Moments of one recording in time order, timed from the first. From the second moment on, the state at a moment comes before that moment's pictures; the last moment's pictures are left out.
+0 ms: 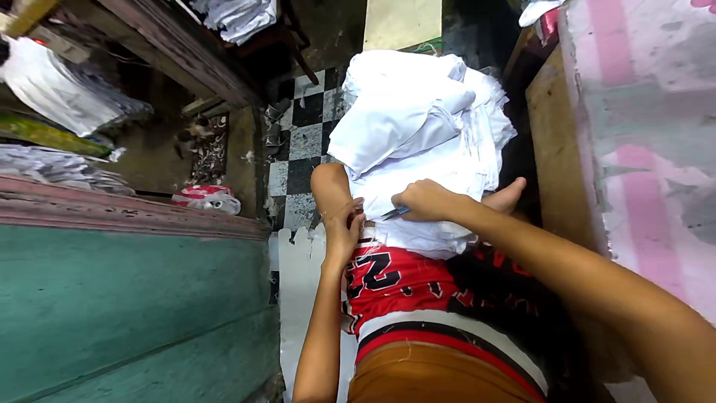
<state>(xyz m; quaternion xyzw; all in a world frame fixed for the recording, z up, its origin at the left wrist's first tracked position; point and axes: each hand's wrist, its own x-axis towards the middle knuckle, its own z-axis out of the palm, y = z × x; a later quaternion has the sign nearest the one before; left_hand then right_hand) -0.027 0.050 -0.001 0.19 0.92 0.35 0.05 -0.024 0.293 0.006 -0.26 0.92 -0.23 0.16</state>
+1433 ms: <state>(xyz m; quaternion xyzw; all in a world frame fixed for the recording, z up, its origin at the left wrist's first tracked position) -0.046 0.076 -0.014 0.27 0.90 0.35 0.07 -0.025 0.316 0.010 -0.19 0.93 -0.26 0.18</state>
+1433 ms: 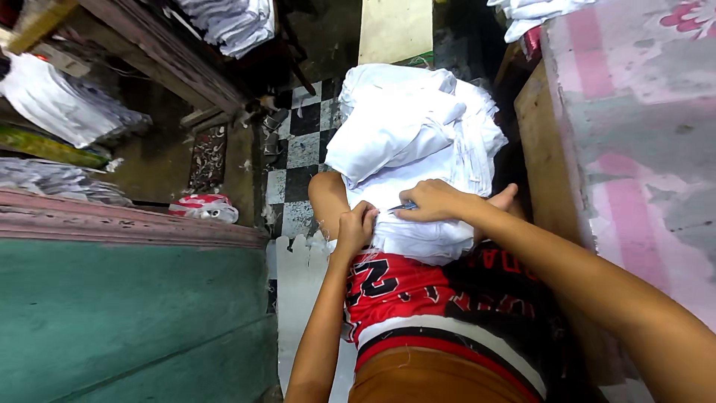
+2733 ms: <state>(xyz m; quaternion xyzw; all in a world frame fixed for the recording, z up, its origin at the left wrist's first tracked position) -0.026 0.064 -0.018 0.26 0.91 0.33 0.01 -0.029 0.316 -0.045 -0.22 0.89 -0.37 0.13</state>
